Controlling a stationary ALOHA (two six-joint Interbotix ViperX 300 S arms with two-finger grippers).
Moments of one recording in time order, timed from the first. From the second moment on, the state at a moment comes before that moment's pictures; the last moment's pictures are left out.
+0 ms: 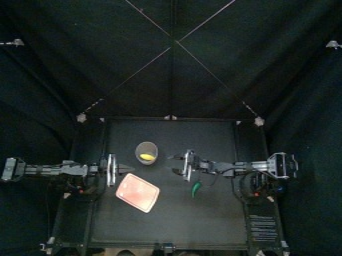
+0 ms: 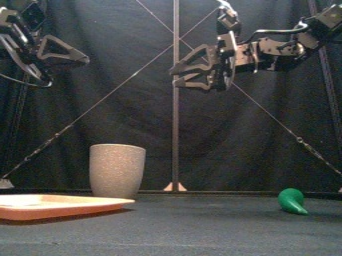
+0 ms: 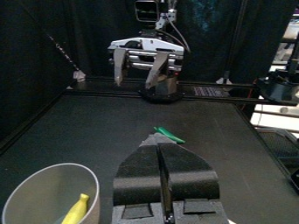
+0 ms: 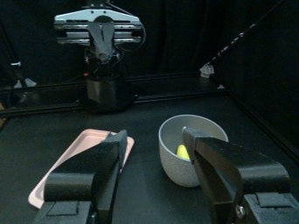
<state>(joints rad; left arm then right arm) 0.08 -0.96 1.28 -0.02 -0.30 0.01 -0.15 -0.16 0.78 -0.01 -0.61 0.01</state>
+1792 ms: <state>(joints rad) 0.13 -0.96 1.29 -0.02 -0.30 0.01 -0.13 -0.32 0.98 0.04 -0.64 0.01</state>
